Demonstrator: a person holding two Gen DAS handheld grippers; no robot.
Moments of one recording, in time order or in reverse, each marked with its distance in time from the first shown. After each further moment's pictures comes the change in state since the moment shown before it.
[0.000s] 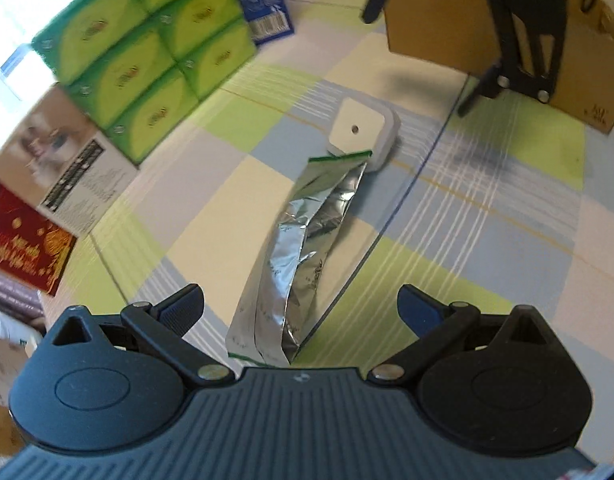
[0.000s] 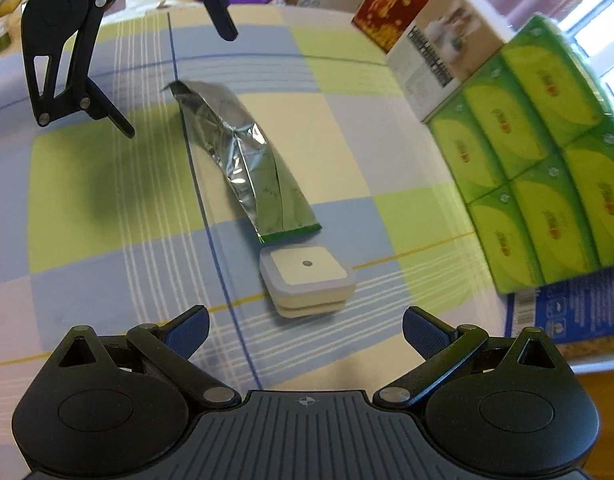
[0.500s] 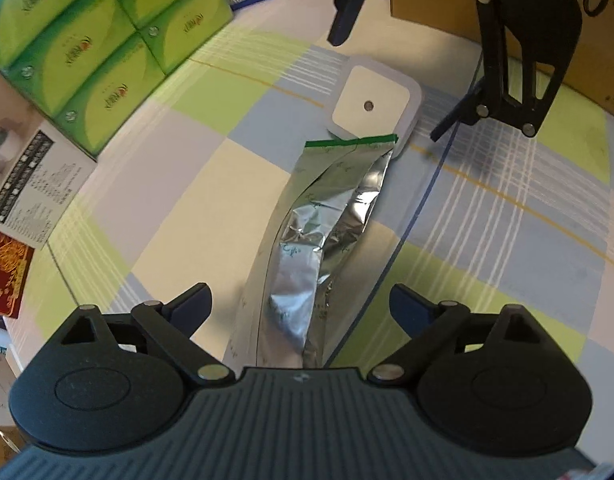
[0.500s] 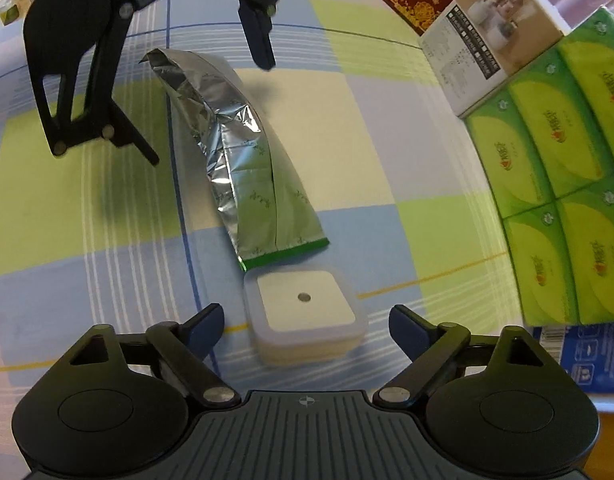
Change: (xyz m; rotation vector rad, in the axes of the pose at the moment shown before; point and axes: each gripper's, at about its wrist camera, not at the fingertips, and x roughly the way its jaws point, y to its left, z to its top) left arm 0.064 0.018 0.018 0.025 0.079 -0.079; right arm 0.056 -0.011 0.024 -0.064 0.051 0.043
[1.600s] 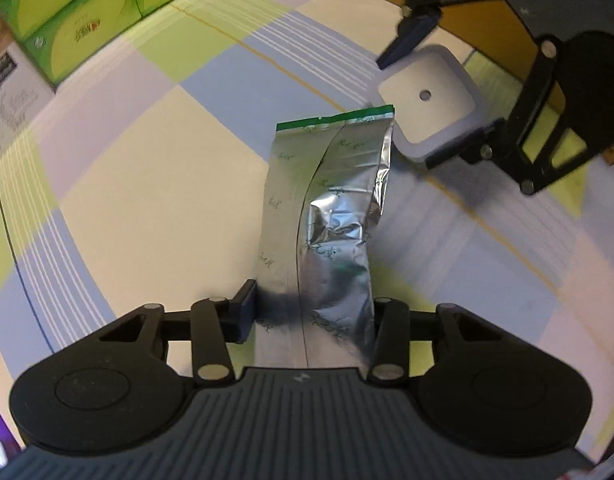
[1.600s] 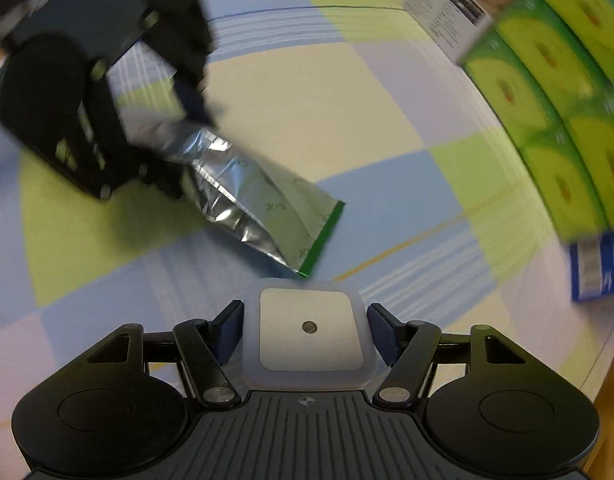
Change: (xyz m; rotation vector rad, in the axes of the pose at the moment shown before) left arm 0.009 -0.035 -0.008 -0.216 0.072 -0.126; right arm -0.010 0.047 -0.021 0.264 0.029 0.036
